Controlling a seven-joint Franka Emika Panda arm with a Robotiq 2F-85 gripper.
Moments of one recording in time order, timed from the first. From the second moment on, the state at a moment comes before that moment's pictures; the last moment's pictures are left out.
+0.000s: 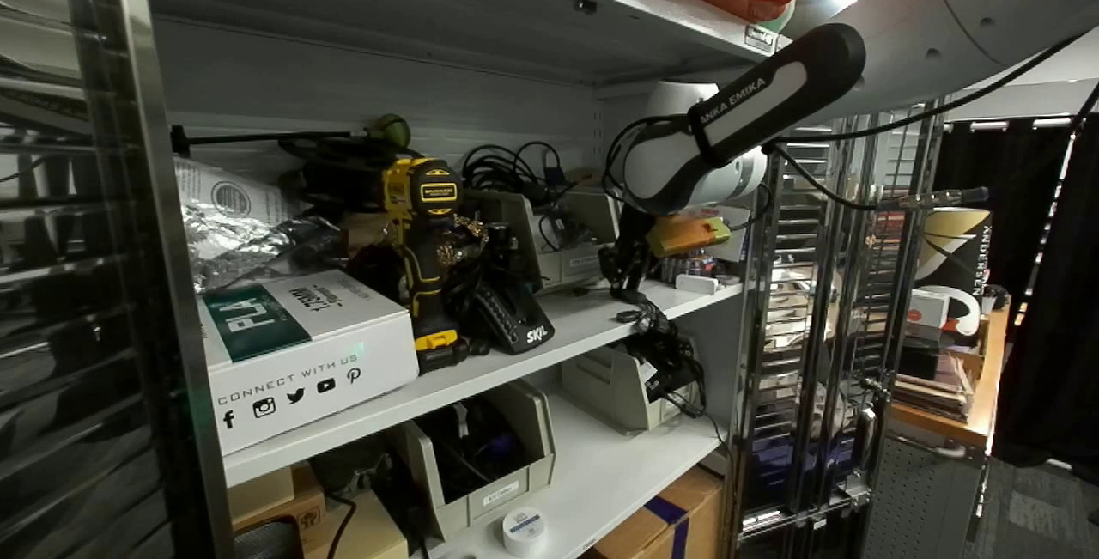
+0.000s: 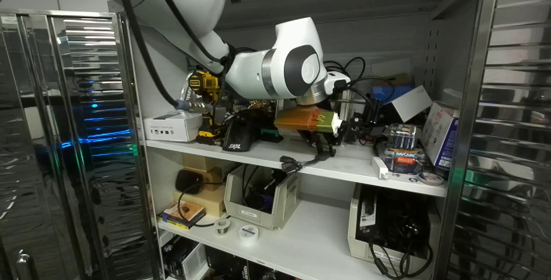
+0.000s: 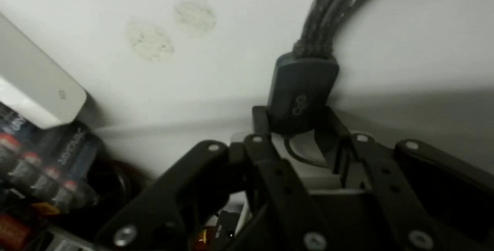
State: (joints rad) arm 0.01 0.37 -0.01 -1.65 -0.13 2.46 0.00
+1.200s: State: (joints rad) arm -0.01 0.14 -0.02 -1.79 0.01 2.29 -0.08
